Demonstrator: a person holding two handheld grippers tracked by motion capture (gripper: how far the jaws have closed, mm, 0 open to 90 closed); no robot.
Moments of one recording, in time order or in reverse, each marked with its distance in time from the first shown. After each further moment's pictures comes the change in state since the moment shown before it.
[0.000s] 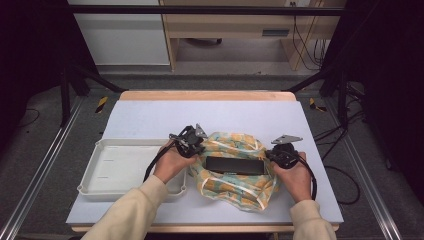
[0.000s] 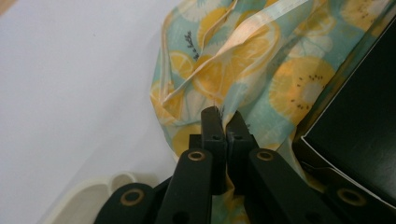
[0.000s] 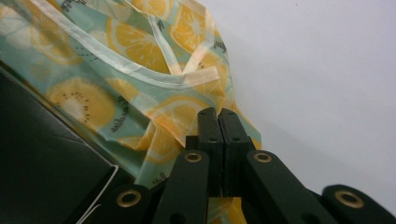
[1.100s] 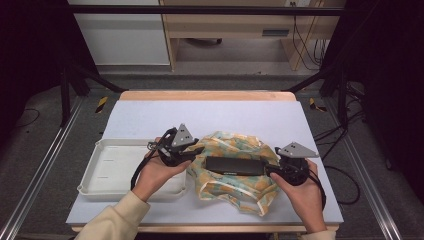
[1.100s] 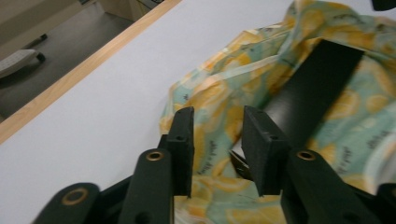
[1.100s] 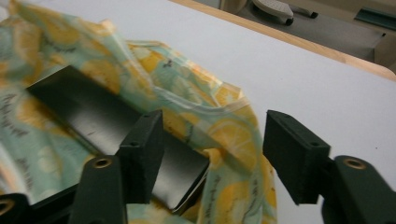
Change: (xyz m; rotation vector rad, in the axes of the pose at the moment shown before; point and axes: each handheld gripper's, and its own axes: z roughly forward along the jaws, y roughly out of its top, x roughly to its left) left arm -0.030 -0.014 -0.090 -0.330 0.024 0.031; right arm 0.049 0.006 -0.088 -0.220 -0.034 -0.040
